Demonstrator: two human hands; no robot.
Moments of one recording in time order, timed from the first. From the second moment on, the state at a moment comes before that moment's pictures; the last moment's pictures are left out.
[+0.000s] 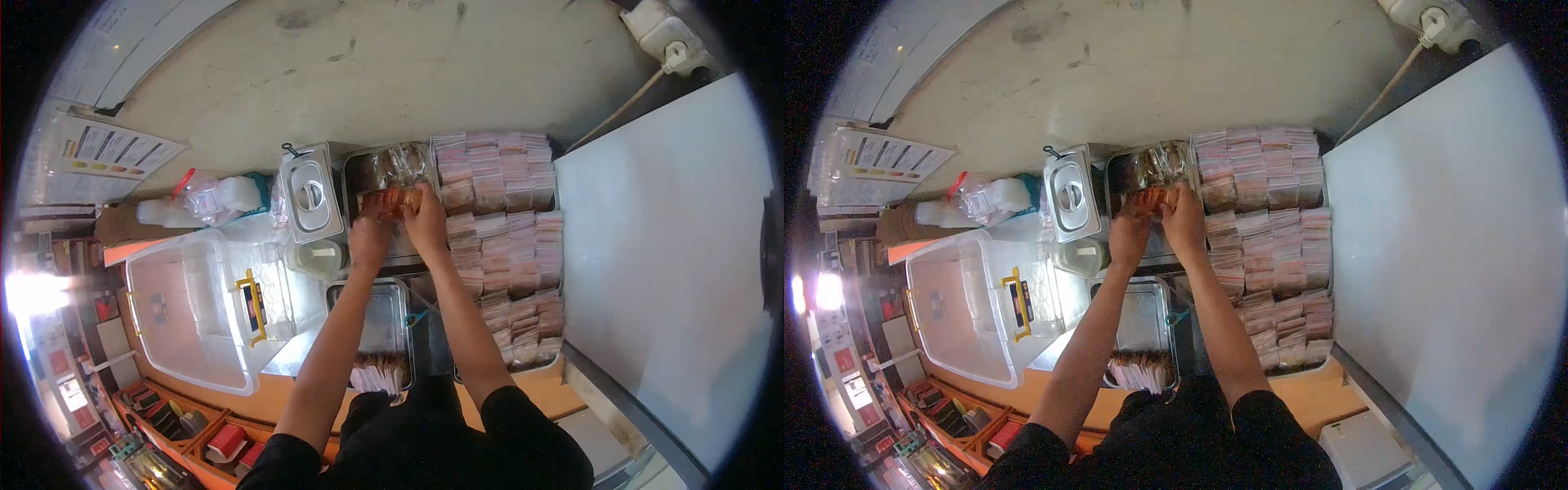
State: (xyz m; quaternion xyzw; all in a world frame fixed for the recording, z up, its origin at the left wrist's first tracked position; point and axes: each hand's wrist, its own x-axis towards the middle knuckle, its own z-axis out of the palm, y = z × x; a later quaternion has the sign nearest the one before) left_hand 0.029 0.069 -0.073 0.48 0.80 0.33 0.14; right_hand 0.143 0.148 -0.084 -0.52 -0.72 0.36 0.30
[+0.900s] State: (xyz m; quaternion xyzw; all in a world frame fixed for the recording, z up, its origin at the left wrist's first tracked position) left_hand 0.039 0.035 -0.084 0.14 0.67 0.62 0.38; right_hand 0.169 0.137 -0.084 -0.48 -0.67 0.50 0.25
